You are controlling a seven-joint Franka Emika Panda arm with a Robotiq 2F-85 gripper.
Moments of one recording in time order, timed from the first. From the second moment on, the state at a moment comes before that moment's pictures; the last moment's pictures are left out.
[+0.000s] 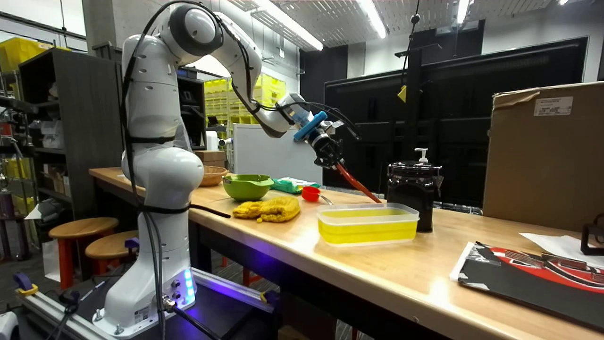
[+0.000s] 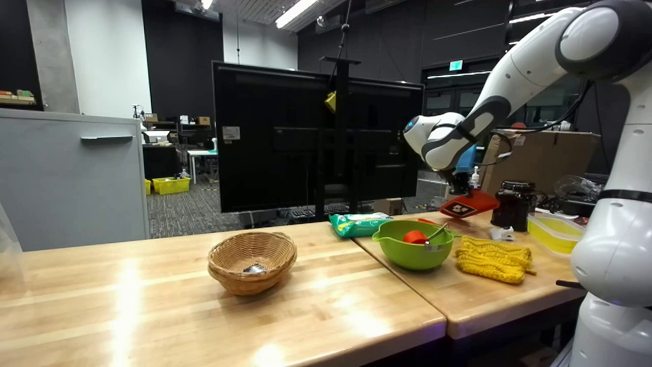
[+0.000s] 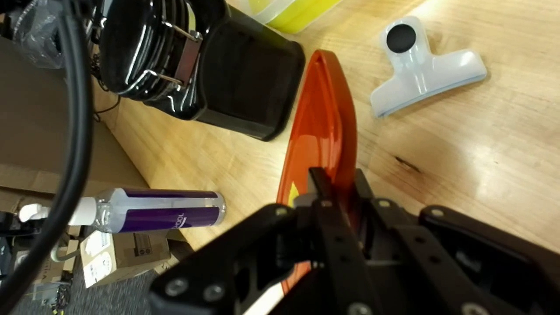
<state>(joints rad) -0.15 -0.05 -0.17 -2.16 -0.92 1.91 -0.05</state>
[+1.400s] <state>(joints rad) -0.16 0.00 -0.17 -2.20 -0.78 1.94 -0.11</state>
